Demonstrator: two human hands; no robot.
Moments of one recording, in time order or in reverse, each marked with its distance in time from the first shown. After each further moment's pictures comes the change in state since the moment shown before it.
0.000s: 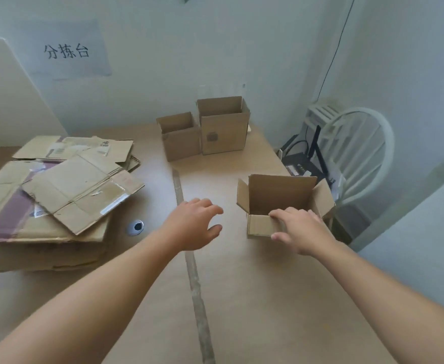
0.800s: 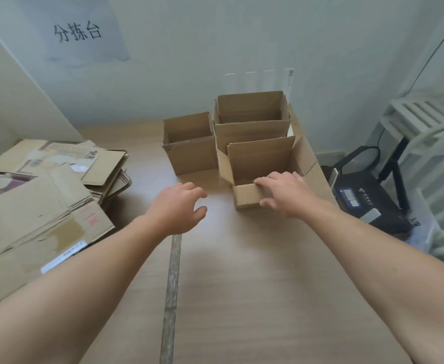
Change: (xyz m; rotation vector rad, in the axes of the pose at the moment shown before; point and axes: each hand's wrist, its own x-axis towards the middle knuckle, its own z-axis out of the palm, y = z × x) left_hand 0.183 -0.114 0.026 0.053 -0.071 -0.416; right_hand 0.318 0.011 -0.022 -0.029 0.004 -0.369
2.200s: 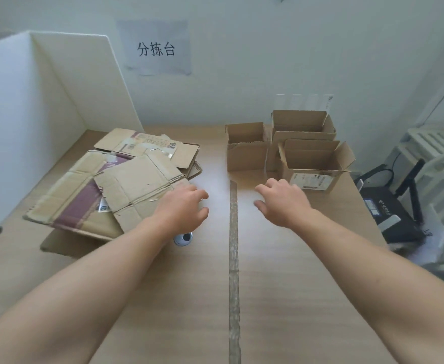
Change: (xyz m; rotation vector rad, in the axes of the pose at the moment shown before) left_hand -0.154 -0.106 -0.040 -0.073 0.076 -0.114; right_hand -0.069 -0.203 -0.028 -0.181 0.120 -0.036
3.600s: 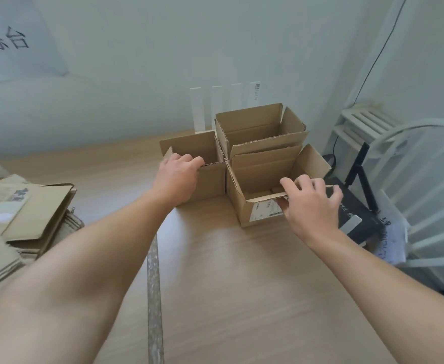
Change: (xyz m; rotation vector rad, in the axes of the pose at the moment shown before) left_hand 0.309 0.112 0.094 0.010 0.282 0.346; right_hand 0.044 0.202 0.089 -0.049 0.290 0.573
